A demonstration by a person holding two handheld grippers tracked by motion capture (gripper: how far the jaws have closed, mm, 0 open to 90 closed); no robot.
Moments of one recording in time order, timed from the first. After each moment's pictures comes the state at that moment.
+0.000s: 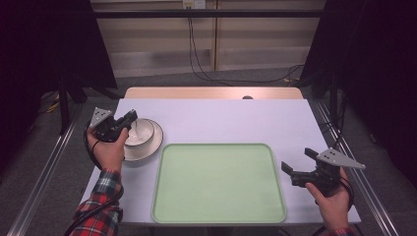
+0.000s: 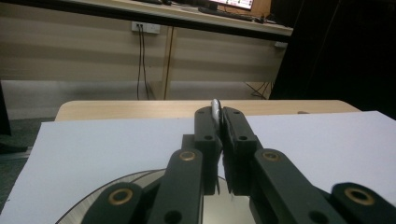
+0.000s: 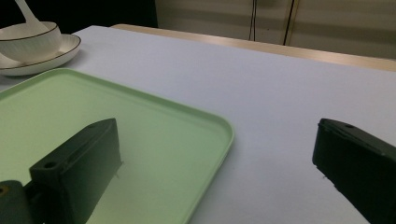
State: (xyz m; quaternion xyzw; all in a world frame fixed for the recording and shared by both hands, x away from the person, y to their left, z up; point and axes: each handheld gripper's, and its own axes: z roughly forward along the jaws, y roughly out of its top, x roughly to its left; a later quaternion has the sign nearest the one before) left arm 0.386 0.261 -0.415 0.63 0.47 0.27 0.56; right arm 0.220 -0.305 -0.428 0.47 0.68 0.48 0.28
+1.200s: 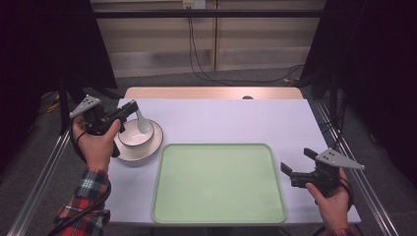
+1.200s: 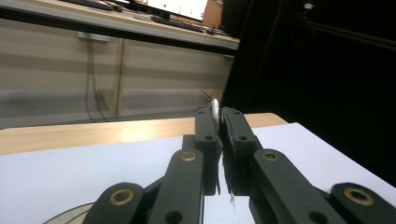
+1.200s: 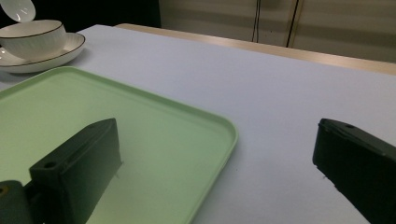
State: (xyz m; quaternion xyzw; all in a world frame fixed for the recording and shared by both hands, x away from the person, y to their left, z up) left arm 0.362 0.256 -0.348 0.64 0.42 0.18 0.61; right arm 0.219 -0.303 -0.428 0.46 0.69 0.48 0.28
